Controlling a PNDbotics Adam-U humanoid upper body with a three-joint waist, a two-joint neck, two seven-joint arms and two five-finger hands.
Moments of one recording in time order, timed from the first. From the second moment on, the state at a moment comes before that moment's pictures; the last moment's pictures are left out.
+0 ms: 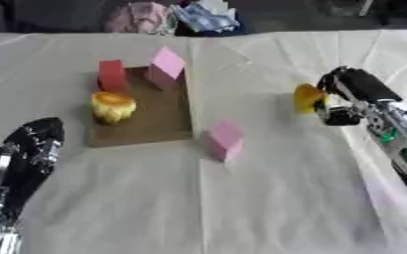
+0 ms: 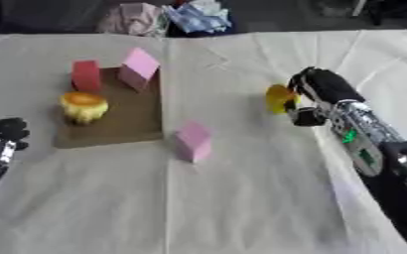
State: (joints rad) left arm -0.14 0.13 -0.03 -1.80 -0.15 0.07 -0.05; right arm -0.52 -0.59 0.20 -1.39 0.87 0.10 0.10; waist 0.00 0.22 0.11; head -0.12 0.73
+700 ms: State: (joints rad) left arm -0.14 0.13 -0.03 -1.80 -0.15 0.07 -0.06; right arm -0.89 -0.47 0.30 -1.30 0.79 0.02 0.22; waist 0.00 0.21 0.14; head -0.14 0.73
